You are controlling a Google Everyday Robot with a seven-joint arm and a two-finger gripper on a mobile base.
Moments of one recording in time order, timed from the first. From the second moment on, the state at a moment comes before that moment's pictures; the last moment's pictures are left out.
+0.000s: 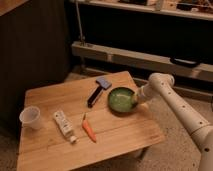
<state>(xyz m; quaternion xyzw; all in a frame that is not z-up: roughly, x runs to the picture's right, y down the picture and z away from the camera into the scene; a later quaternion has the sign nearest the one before) 0.198 0.080 0.927 -0.07 -0.30 -0.64 0.70</state>
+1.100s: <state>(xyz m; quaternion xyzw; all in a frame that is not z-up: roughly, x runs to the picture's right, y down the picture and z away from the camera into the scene) 0.071 0.022 0.855 -0.02 -0.24 -0.87 0.43</state>
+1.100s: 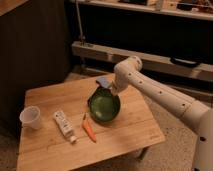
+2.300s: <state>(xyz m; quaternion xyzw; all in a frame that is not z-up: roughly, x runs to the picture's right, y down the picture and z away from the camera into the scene) 0.244 0.075 0.849 -0.16 -0.18 -0.85 0.47</state>
